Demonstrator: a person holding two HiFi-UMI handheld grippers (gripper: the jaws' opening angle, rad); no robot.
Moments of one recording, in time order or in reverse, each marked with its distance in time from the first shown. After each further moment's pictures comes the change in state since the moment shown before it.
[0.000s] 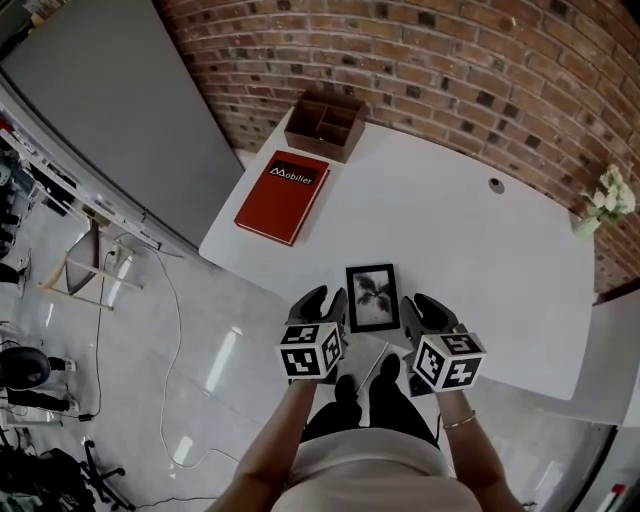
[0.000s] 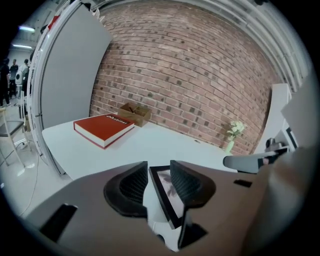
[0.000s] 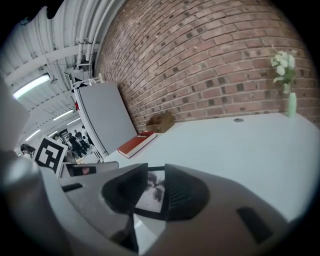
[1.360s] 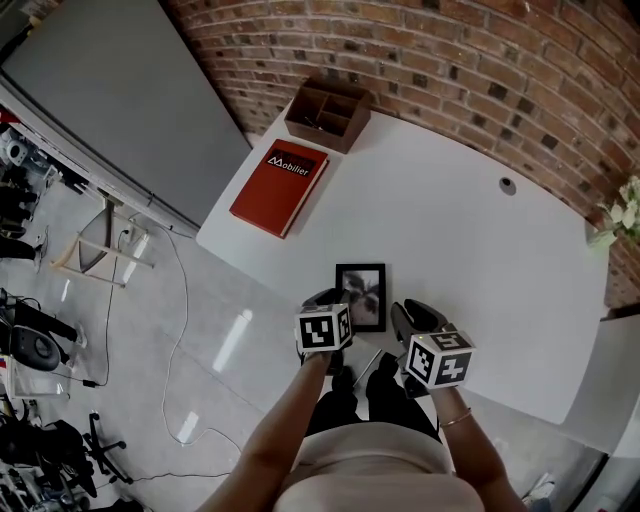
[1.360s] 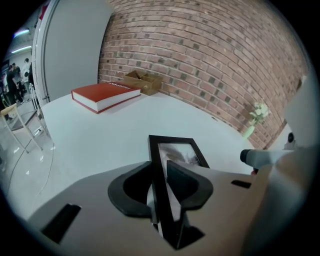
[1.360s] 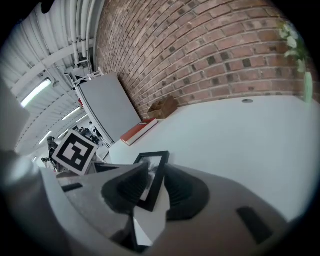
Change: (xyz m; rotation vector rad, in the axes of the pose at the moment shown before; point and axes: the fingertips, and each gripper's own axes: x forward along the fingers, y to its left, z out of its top) left arm 0.063 -0.005 -0.068 -0.078 0.290 0.164; right arm 0.020 -0.033 -0.031 0.028 0.157 0.124
